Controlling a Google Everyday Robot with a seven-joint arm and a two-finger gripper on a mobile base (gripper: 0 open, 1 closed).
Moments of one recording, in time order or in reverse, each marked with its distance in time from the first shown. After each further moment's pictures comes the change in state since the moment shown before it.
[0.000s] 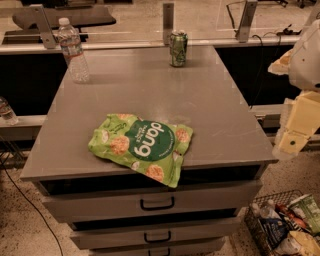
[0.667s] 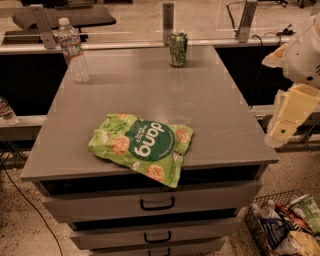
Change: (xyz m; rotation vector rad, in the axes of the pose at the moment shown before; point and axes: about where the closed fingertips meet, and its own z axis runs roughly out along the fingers) arm -0.005 -0.026 0.009 0.032 -0.059 -0.013
